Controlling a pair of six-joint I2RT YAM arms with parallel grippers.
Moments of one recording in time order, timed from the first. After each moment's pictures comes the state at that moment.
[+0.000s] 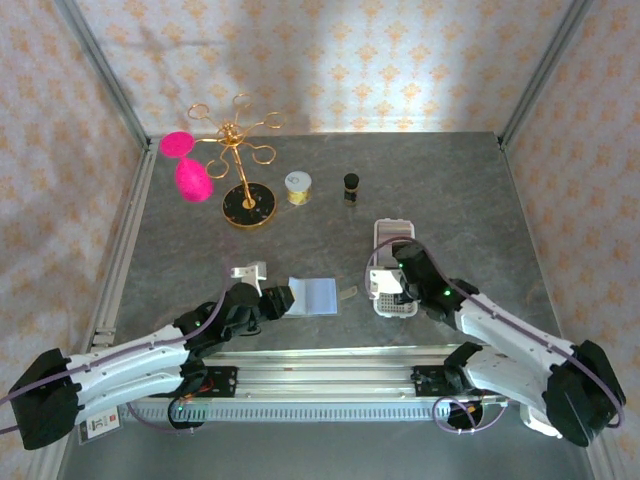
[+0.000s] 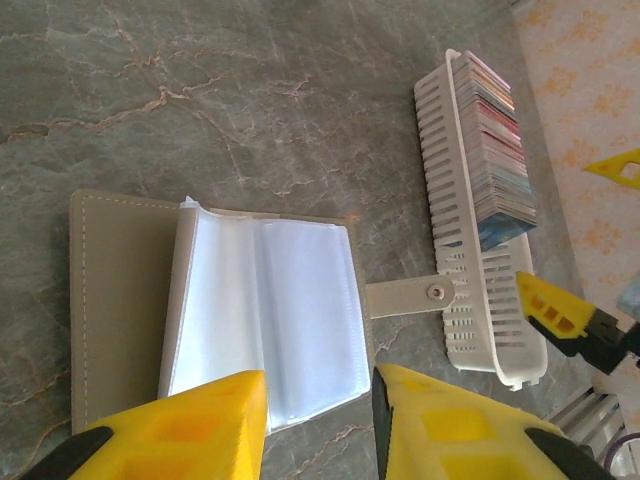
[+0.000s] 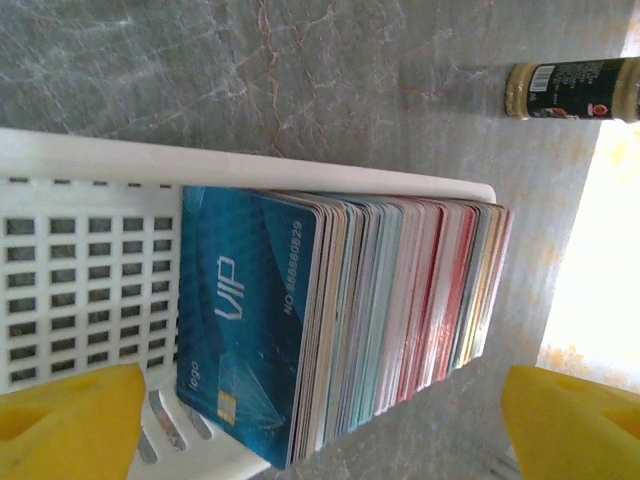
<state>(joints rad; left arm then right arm) -0.87 0.79 0.25 0.01 -0.15 -1.03 0.63 1.02 0.49 -0.29 0.25 -1.21</state>
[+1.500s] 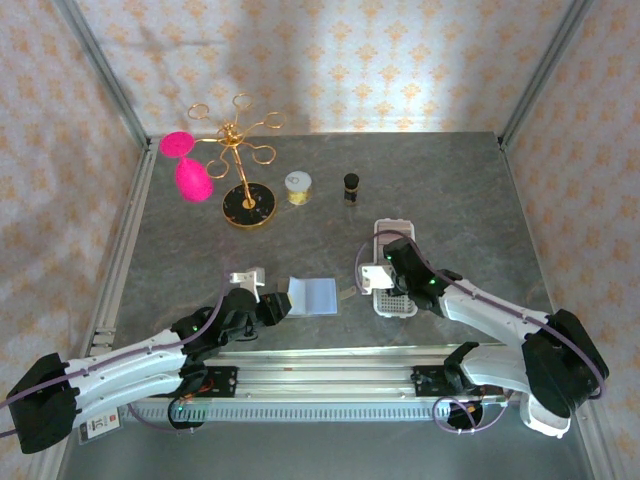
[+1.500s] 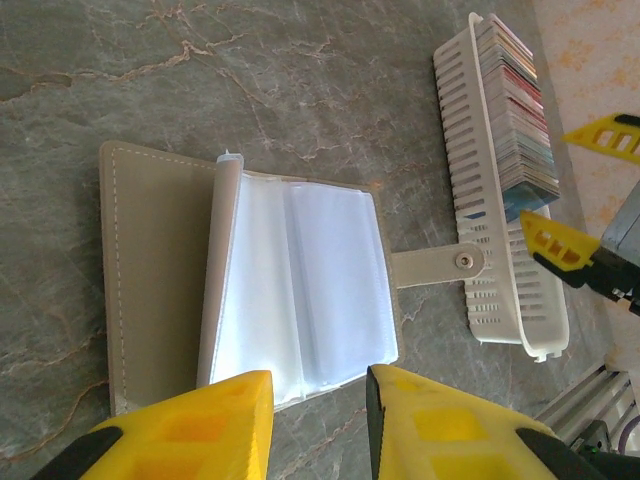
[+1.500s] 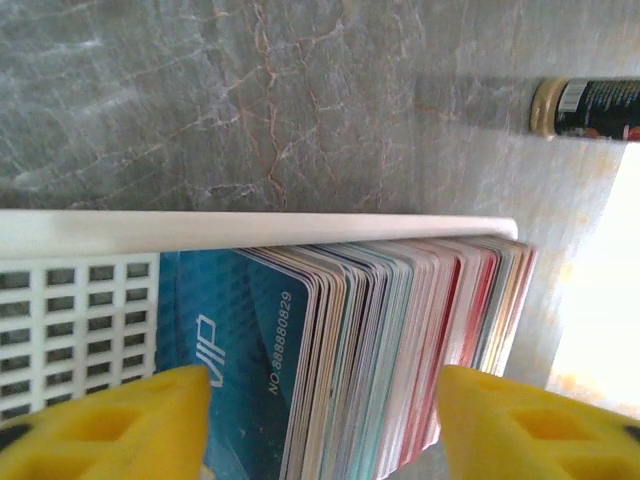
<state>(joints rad) -0.87 0.76 0.19 0.01 -0.12 -1.03 0.62 1.16 0.53 -0.23 0.25 -1.22</state>
